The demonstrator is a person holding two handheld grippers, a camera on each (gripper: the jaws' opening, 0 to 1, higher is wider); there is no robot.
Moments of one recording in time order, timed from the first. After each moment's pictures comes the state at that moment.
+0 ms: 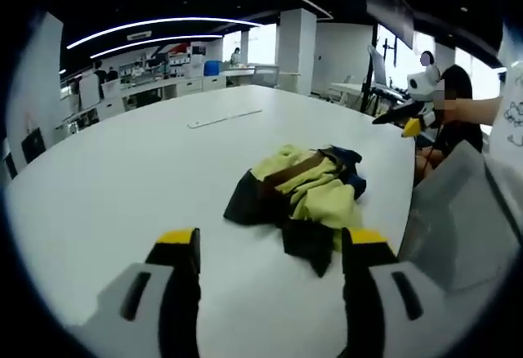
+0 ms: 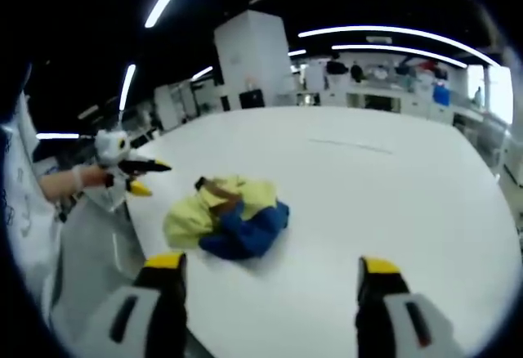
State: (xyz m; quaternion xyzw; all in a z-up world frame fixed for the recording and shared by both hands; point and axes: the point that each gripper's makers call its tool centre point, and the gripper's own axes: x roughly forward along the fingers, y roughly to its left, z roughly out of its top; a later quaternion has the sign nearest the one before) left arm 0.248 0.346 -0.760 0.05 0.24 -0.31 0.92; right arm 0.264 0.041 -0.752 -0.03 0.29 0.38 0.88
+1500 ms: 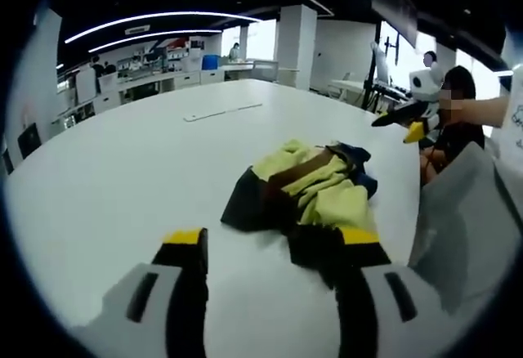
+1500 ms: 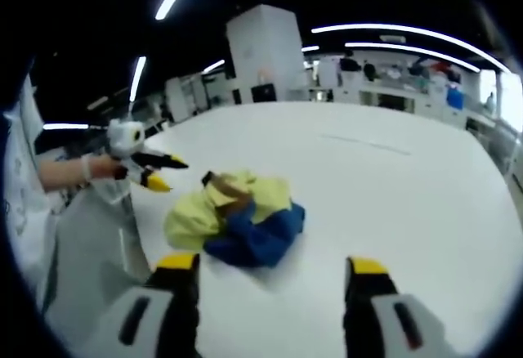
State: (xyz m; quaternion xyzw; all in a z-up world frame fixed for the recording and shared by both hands) left arm 0.270 0.340 -0.782 0.04 0.25 -0.32 0.91; right arm 0.270 0.076 -0.766 -0.04 0.29 0.42 0.86
